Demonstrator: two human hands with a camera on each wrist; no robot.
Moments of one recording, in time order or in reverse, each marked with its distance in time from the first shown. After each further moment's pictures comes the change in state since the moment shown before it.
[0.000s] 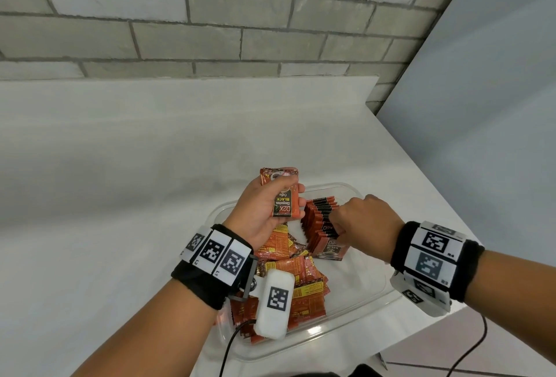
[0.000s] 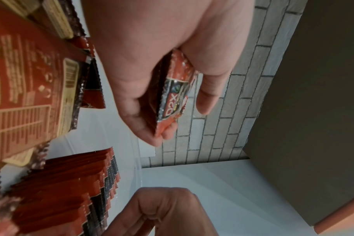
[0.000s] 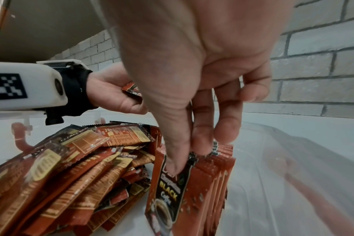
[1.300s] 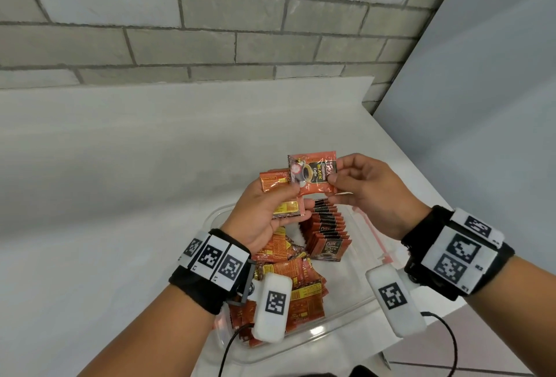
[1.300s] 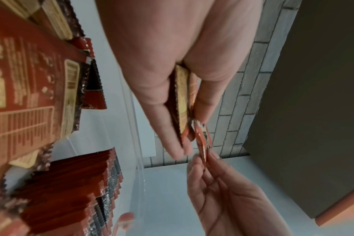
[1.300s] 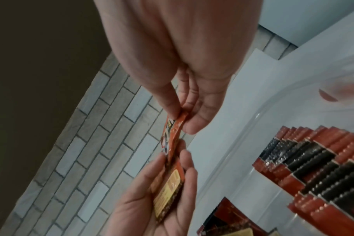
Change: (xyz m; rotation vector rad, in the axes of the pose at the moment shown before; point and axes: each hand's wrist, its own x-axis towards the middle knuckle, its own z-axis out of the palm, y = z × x) left_hand -0.004 -0.001 0.002 0.049 -0.098 0.051; right_hand 0.001 0.011 -0.025 1.761 0.399 0.201
